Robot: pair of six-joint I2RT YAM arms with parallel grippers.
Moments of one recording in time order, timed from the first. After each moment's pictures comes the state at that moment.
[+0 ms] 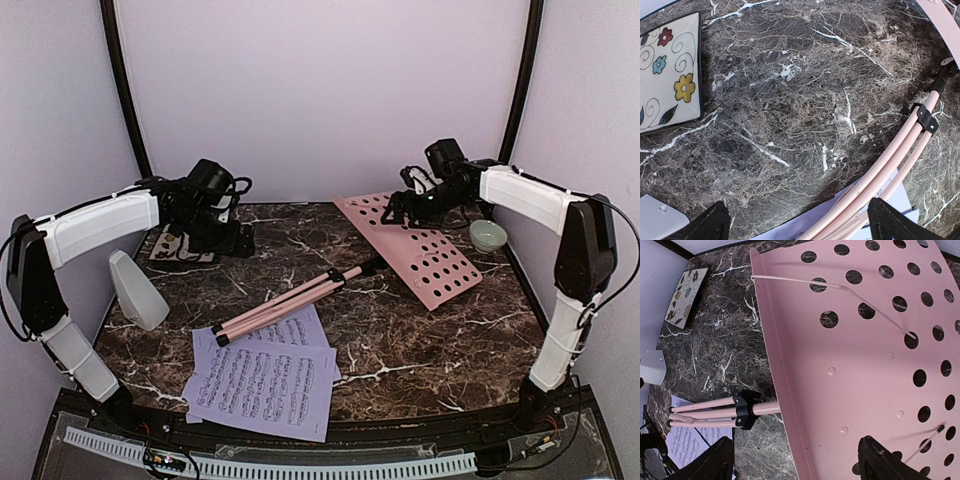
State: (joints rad) left arm -0.54 1.61 1.38 -0.80 -0.10 -0.35; right arm 0.39 1.82 1.60 -0.69 -0.34 0.26
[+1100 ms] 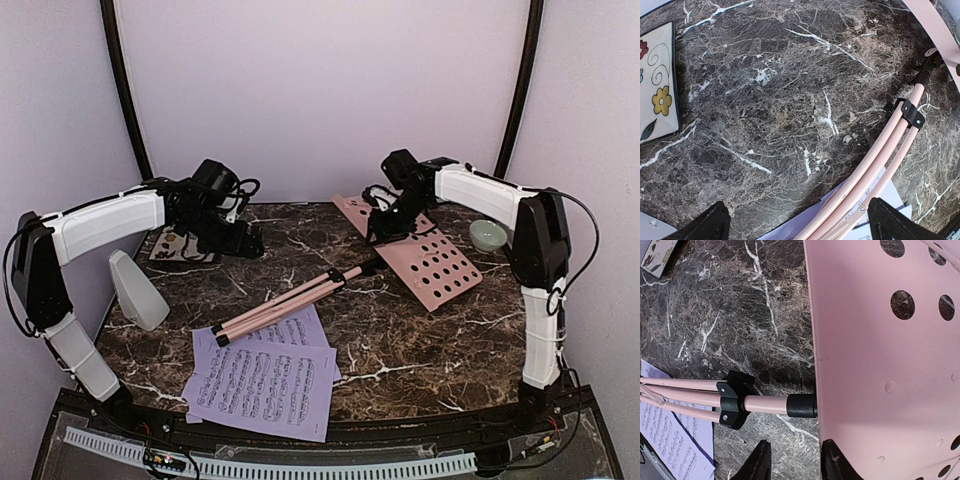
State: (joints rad) left arm -0.54 1.64 1.39 -0.76 -0.02 -0.29; right arm 0.52 2.10 1.90 -0.93 -0.27 0.11
